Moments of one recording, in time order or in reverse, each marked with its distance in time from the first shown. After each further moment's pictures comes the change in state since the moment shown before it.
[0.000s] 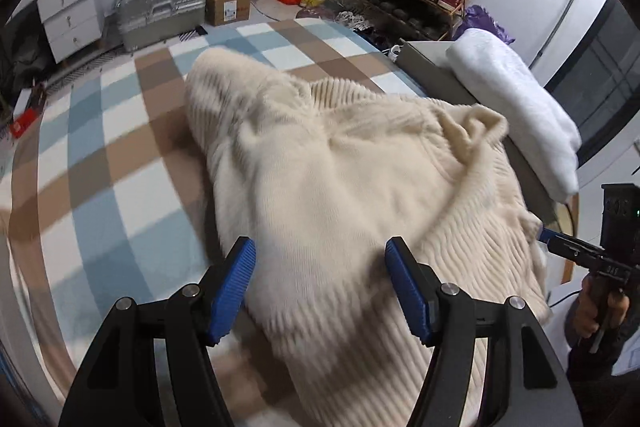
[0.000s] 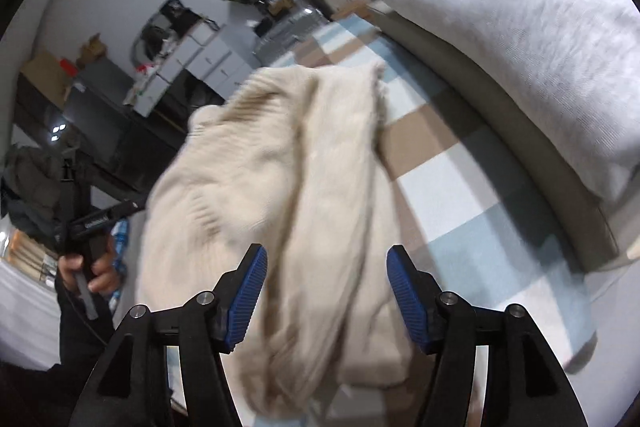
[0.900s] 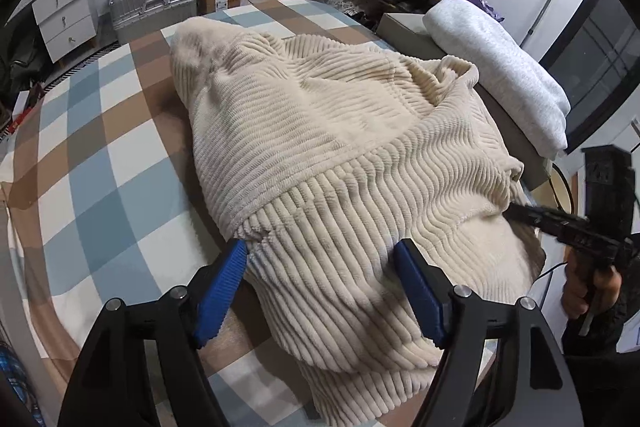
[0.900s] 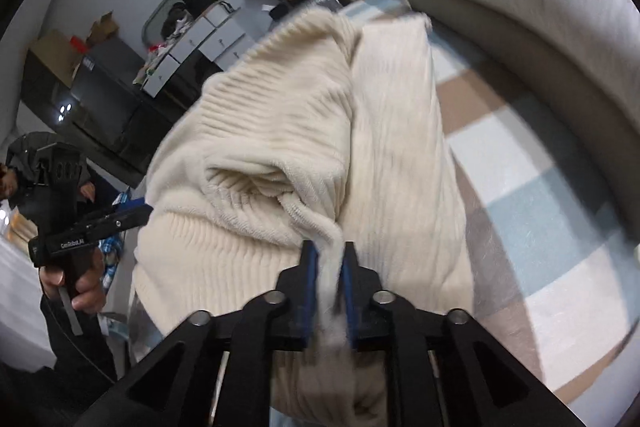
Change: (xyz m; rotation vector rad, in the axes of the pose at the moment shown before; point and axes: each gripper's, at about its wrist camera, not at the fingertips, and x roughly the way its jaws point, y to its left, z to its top) left arm -0.002 -0.023 -0.031 0.046 0.020 0.014; right arm 0.043 0.013 0.002 -0.030 0.022 -0.006
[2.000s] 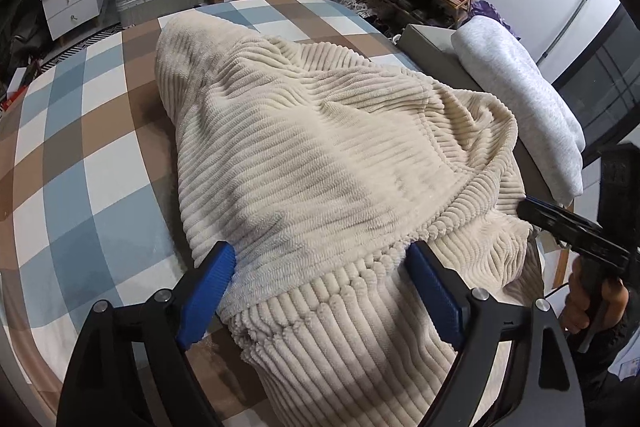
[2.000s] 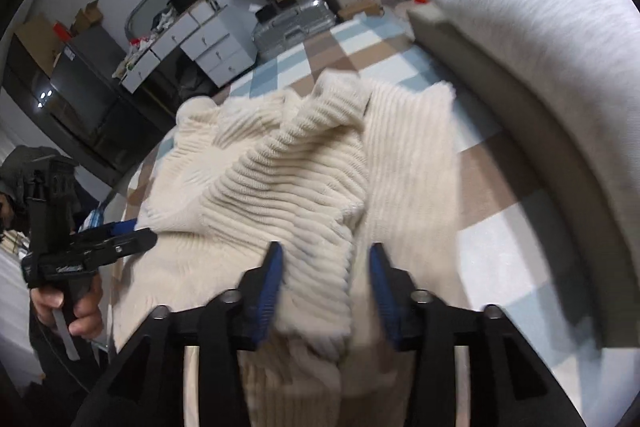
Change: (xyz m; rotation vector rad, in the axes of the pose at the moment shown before) left arm 0.031 0.012 0.027 -0.098 0.017 -0.035; right arm 0.021 0.007 0.048 -0.036 0.008 -0.091
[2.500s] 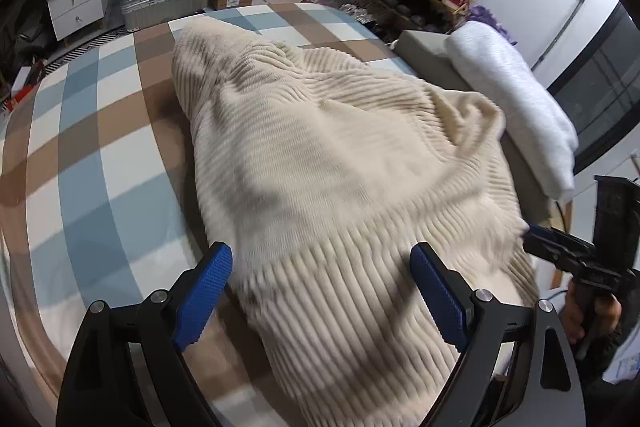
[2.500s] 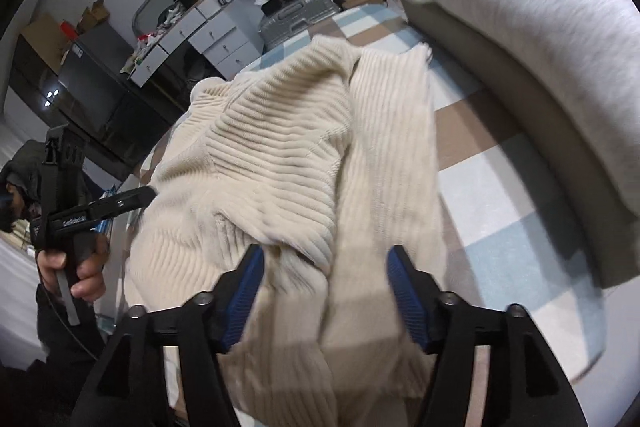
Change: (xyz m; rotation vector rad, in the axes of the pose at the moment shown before) left arm -0.023 -0.002 -0.016 -0.011 -0.024 -0.013; right arm -0.014 -0.012 -0.024 0.016 0.025 0.011
